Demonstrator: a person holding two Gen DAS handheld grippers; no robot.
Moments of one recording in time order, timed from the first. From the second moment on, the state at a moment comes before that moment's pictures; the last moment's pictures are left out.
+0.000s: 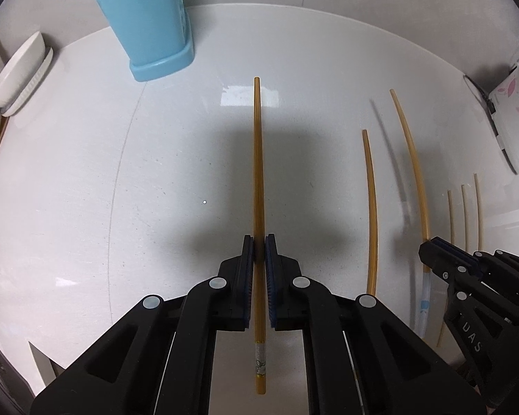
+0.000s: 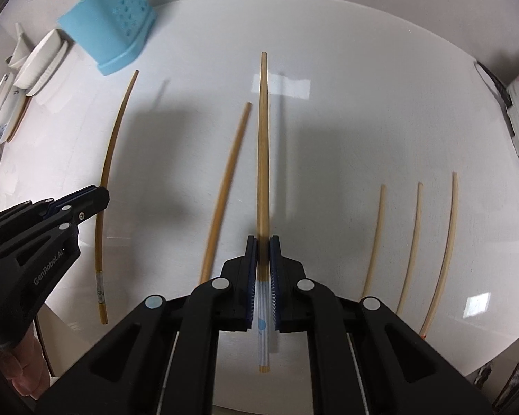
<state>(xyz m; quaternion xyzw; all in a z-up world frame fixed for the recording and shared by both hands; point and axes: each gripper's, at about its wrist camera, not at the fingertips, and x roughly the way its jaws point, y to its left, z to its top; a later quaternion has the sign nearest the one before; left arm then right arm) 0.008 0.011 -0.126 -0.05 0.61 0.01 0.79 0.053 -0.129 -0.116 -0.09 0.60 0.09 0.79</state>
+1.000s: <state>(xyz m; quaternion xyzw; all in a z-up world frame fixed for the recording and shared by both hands) 0.002 0.033 -0.035 -0.07 0.53 0.00 0.84 0.070 -0.085 -0.041 -0.08 0.52 0.11 0.85</state>
